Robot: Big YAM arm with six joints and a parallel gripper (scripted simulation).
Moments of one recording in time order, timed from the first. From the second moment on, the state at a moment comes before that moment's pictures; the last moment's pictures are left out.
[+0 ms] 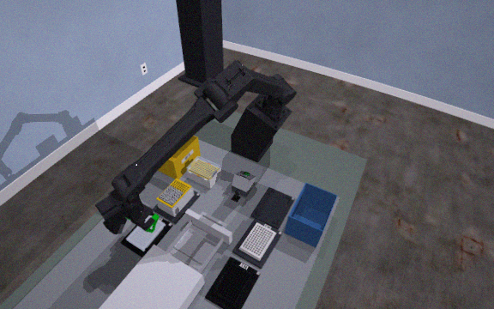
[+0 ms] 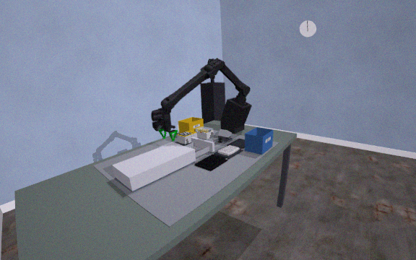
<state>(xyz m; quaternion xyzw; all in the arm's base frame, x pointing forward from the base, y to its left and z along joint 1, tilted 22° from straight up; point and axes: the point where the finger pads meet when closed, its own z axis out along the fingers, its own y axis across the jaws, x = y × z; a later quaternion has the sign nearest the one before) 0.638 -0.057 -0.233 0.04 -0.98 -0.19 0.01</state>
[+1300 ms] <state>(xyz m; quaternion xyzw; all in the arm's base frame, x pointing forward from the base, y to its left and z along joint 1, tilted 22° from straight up) 0.639 -0.074 -0.191 0.04 -0.98 -0.19 0.01</state>
